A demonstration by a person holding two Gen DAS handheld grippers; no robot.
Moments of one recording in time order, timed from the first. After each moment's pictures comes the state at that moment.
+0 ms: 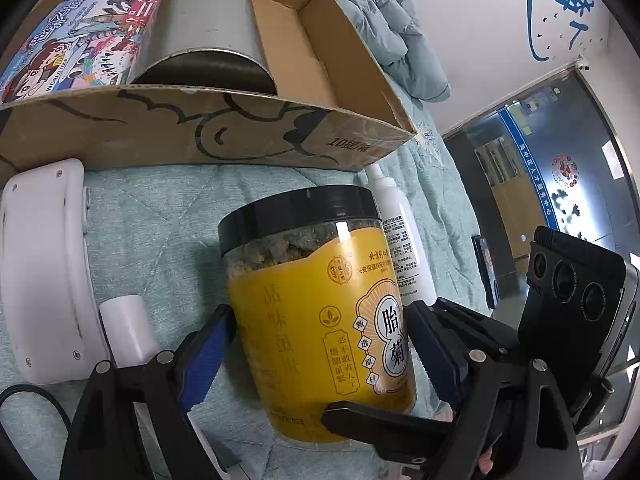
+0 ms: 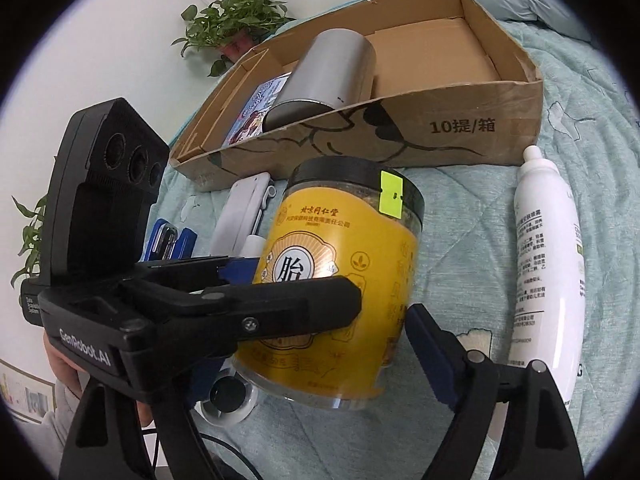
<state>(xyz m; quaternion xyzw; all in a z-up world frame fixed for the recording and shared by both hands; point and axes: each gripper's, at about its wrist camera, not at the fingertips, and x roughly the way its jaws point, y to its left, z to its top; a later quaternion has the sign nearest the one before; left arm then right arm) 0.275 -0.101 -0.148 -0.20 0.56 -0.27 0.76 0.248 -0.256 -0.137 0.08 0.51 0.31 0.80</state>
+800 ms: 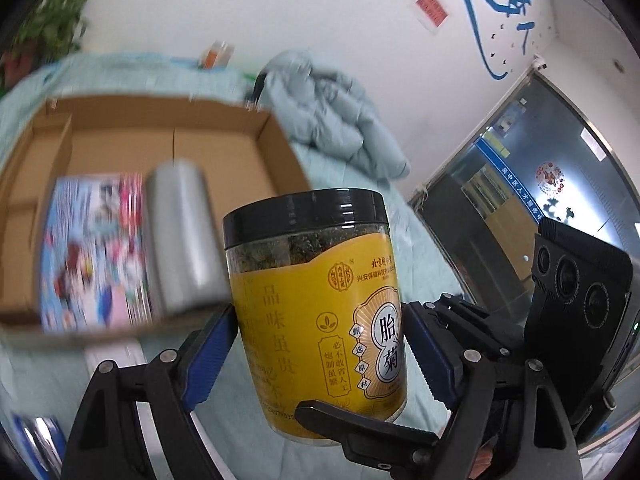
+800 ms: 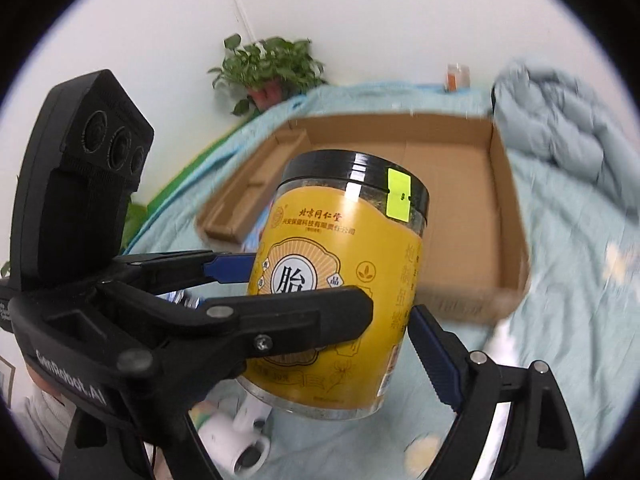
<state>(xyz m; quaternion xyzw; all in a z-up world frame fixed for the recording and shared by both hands) 0.302 -0.070 -0.005 -0.15 0.43 -0.28 0.85 0.275 -0.224 -0.030 0.00 0.40 0.31 0.86</state>
